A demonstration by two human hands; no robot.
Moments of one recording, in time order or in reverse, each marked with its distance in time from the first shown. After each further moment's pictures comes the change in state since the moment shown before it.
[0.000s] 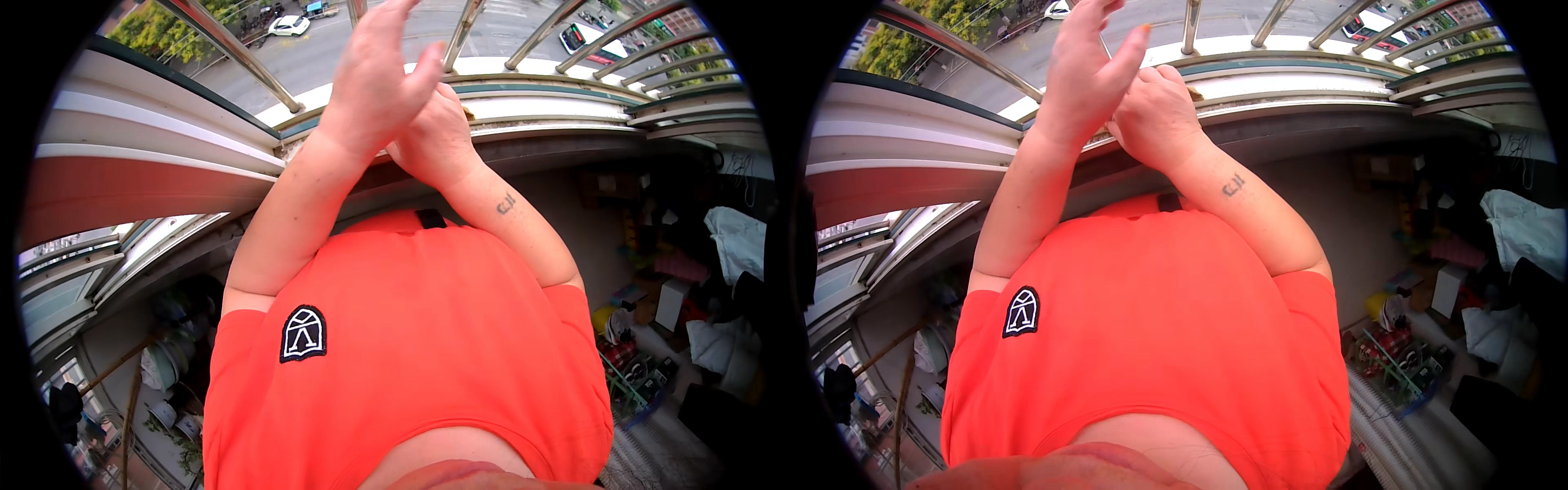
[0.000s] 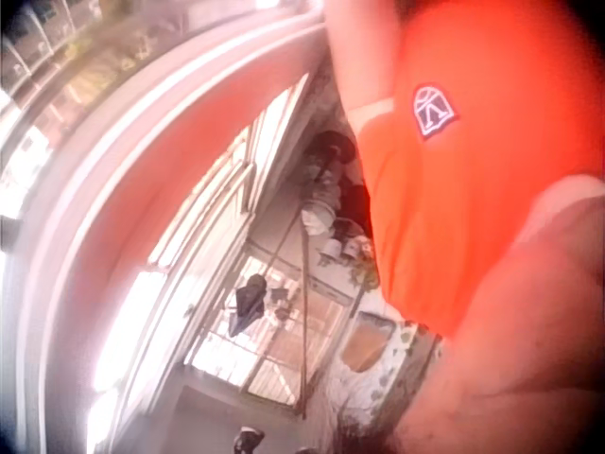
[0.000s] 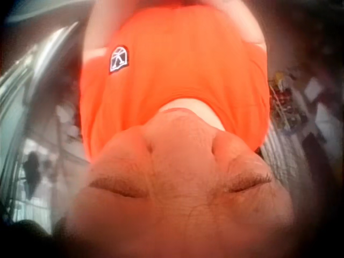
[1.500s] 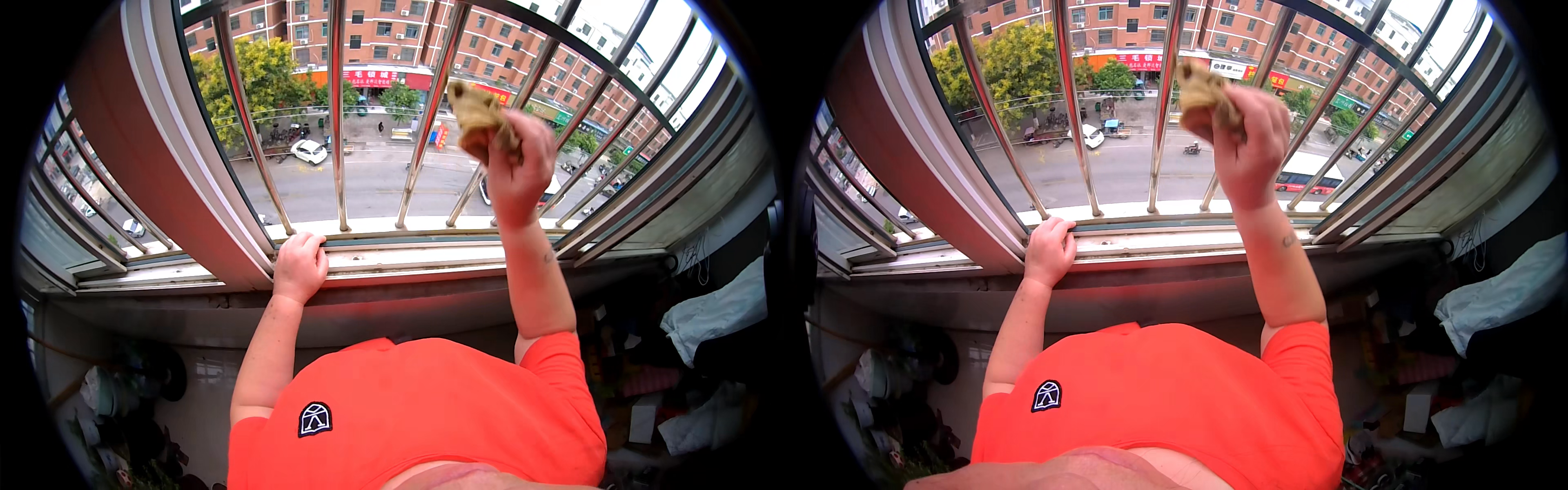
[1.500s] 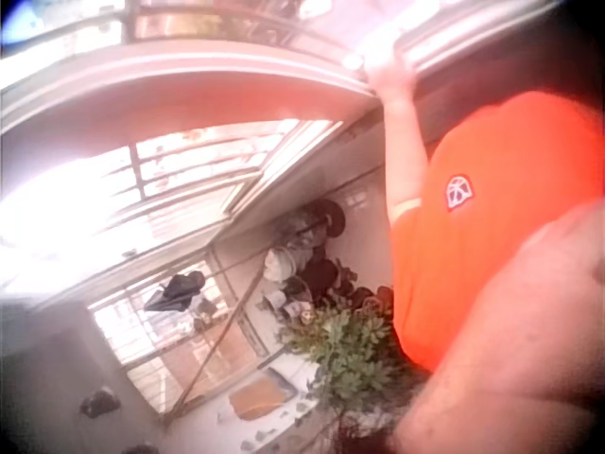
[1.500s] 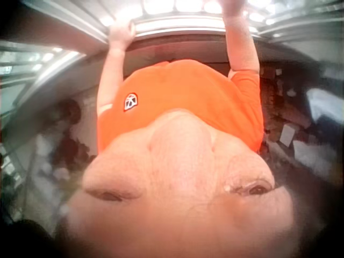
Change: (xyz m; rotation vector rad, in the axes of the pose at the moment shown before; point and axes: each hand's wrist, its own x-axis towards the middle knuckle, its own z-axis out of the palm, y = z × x) left_hand -0.097 -0.012 -0.066 0.463 -0.256 -0.300; right_hand 0.116 0.099 -0.200 -0.038 0.757 -0.350
